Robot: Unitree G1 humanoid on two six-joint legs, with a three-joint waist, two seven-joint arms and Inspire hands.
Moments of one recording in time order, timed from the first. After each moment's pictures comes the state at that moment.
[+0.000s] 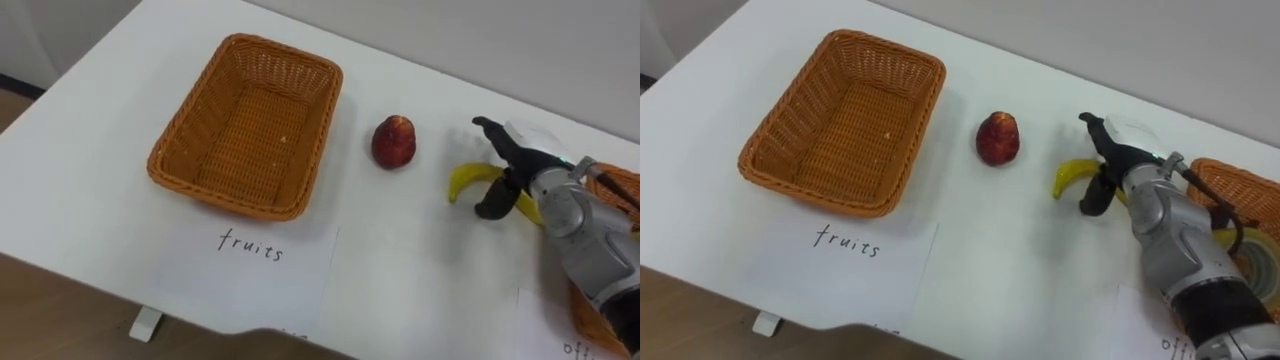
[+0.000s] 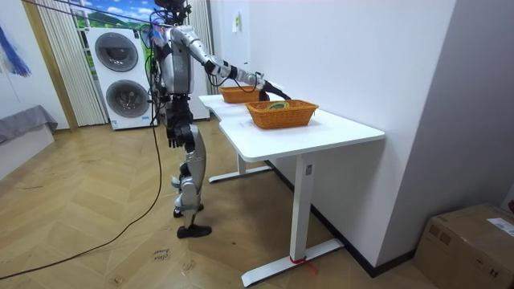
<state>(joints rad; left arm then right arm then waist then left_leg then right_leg) 0.20 0.32 0.07 1.02 0.09 0.14 0.15 -0.41 -0.59 0.33 0.50 -0.54 0.20 0.07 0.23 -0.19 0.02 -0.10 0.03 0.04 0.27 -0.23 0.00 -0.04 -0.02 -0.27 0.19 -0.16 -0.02</state>
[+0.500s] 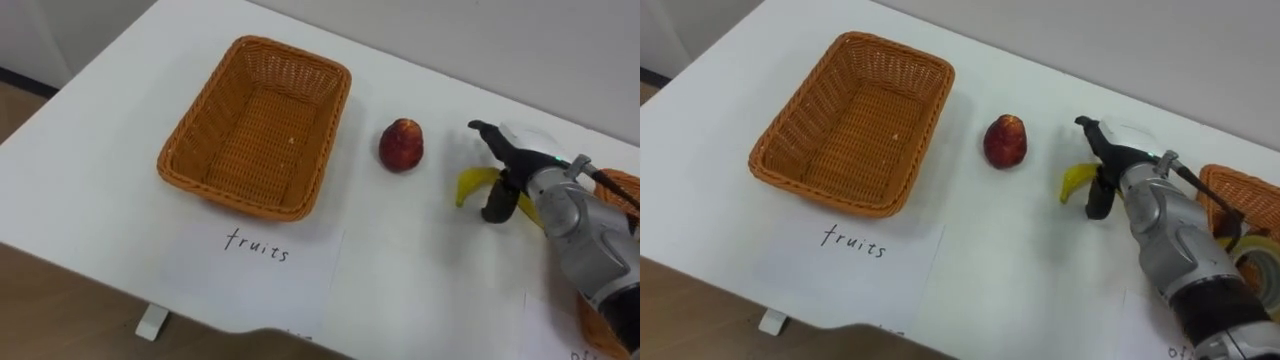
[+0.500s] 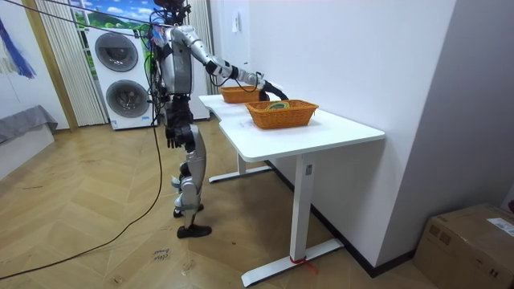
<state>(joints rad) 0.18 0.33 0.03 1.04 0.08 0.16 0.14 -0.41 -0.59 0.33 0.50 -0.56 0.20 0.10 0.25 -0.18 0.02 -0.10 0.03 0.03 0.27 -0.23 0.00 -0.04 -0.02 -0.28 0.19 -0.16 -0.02</state>
